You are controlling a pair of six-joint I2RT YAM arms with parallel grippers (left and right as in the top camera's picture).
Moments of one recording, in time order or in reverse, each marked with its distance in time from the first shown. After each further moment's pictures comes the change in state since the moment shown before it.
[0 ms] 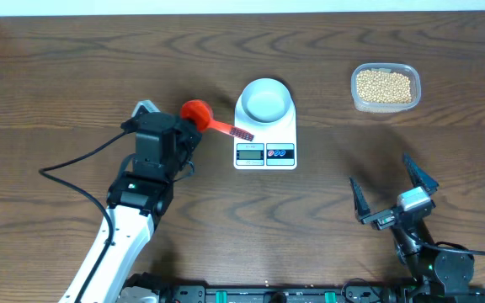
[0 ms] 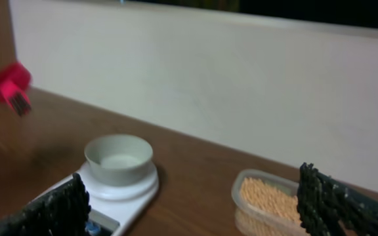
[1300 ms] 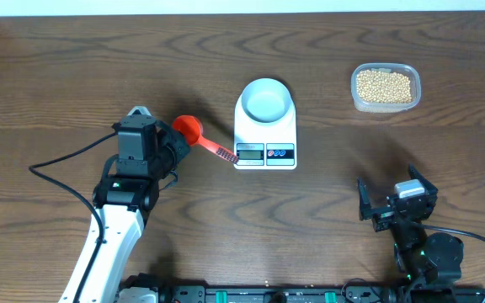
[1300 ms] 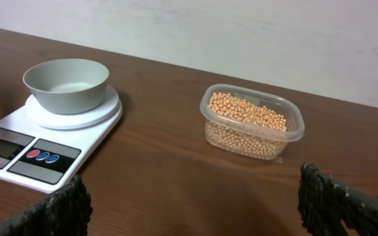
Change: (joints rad) left arm 0.142 0.000 0.000 -0.149 0.134 0.248; right arm 0.000 -0.005 0.002 -0.295 0.195 -0.081
